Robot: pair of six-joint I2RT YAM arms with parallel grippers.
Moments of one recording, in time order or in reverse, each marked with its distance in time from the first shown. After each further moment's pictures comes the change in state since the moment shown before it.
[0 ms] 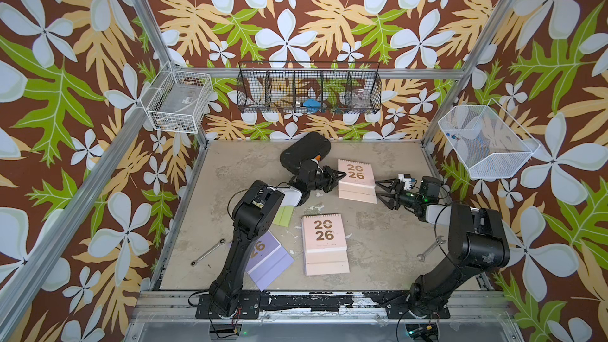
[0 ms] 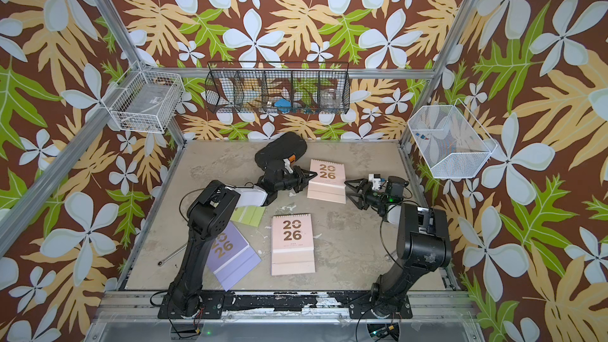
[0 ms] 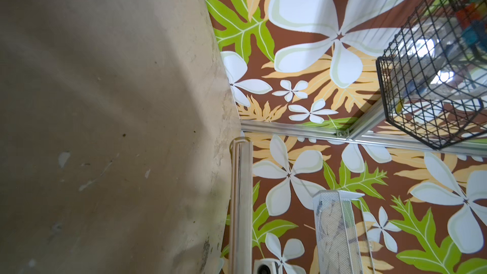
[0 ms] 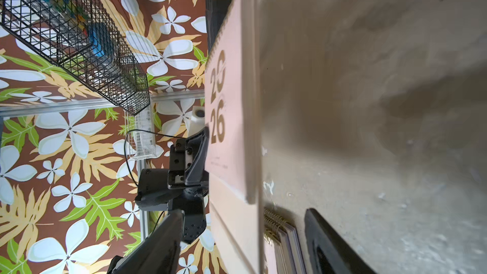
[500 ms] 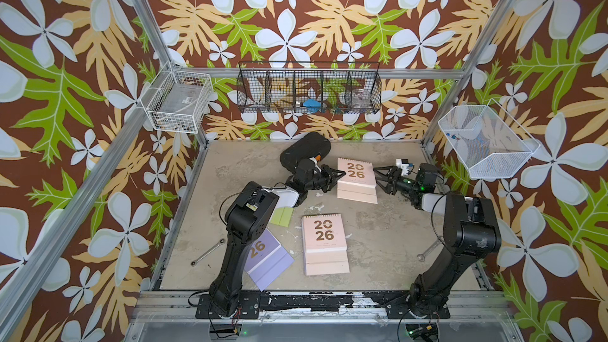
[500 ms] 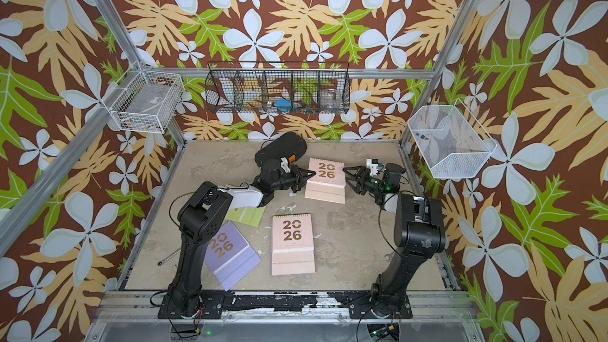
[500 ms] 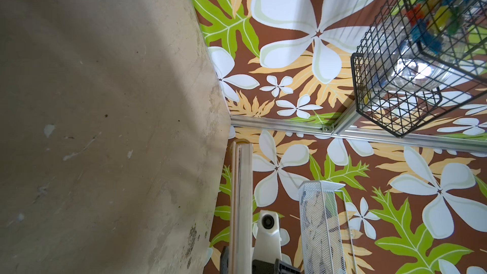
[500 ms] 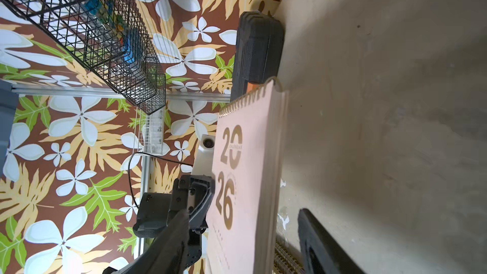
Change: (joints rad) left arm 0.000 -0.095 -0.079 0.007 0.017 -0.015; right arm 0.060 0.112 0.177 0.142 -0.006 0.073
